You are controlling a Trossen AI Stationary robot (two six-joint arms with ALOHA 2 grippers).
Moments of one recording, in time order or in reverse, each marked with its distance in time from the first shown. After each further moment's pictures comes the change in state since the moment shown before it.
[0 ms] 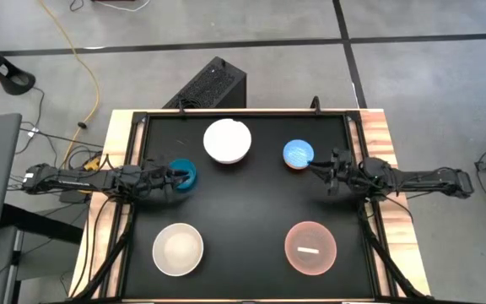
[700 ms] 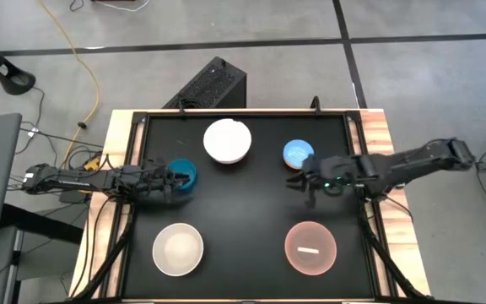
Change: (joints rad) left arm 0.000 0.000 0.000 0.000 0.072 -0.067; right arm 0.201 0.732 0.665 -0.546 -0.050 0.020
